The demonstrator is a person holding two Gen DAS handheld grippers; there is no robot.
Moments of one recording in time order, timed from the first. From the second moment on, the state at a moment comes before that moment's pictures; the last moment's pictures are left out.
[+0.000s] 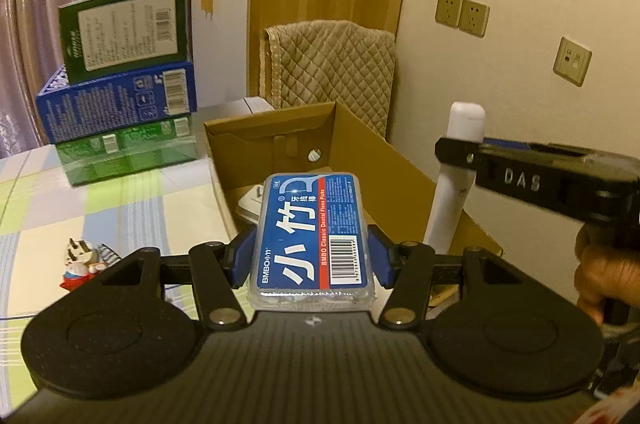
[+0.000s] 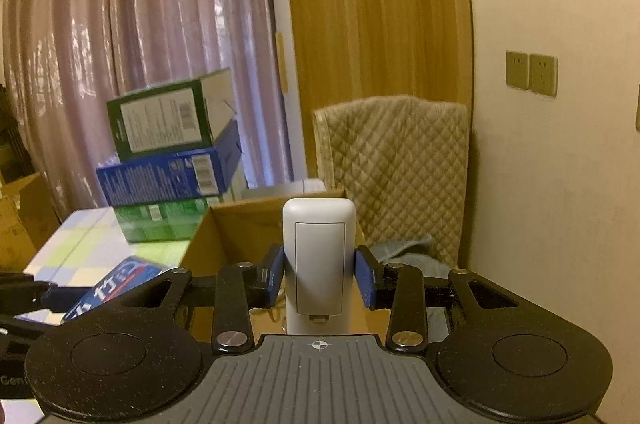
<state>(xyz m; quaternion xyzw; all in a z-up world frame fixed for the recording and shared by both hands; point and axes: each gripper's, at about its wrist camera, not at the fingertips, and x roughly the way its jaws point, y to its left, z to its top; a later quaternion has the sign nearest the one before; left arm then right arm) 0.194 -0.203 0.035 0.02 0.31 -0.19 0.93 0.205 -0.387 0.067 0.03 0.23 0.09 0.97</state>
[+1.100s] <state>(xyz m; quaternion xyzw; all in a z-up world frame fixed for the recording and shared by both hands) 0.215 -0.208 0.009 0.00 0.34 -0.18 0.92 0.217 -0.386 0.024 0.02 0.28 0.09 0.95</state>
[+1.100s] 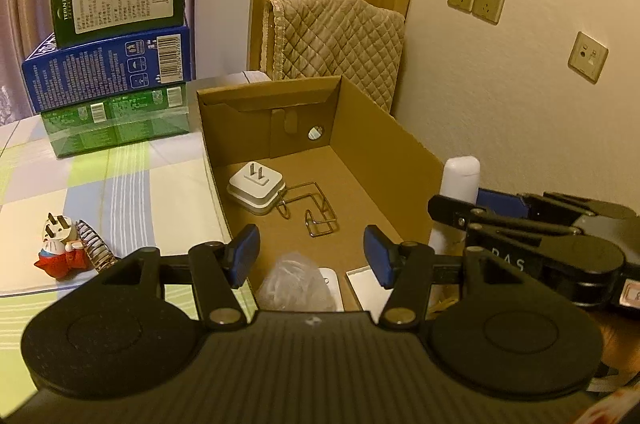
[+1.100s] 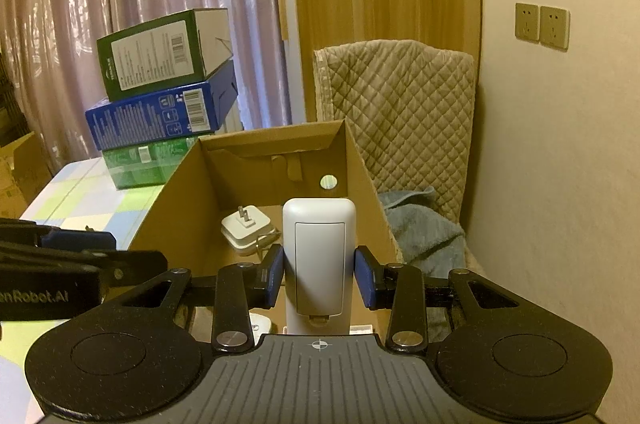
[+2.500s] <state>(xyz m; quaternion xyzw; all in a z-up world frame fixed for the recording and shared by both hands) 0.178 -0.134 0.021 -0.06 0.33 -0.12 0.93 0.188 -0.369 0.030 0.02 0.29 0.09 0.95</state>
